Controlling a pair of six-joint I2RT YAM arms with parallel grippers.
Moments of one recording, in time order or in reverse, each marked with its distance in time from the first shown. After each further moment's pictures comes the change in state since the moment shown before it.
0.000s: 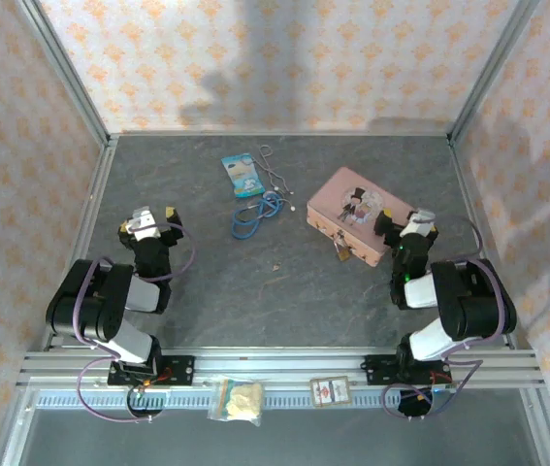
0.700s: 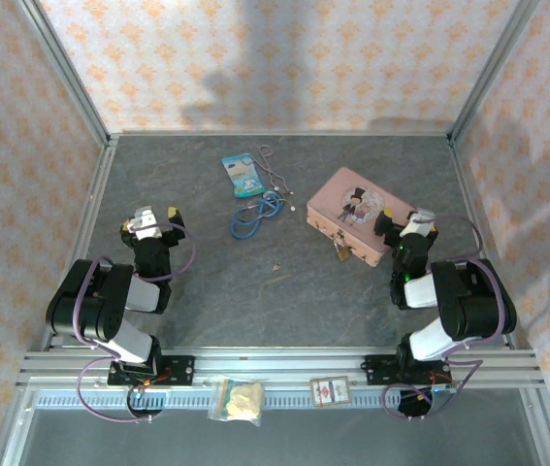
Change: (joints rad) left arm 0.000 0.000 0.000 0.000 0.043 0.003; right arm 0.000 0.000 0.000 0.000 0.000 0.000
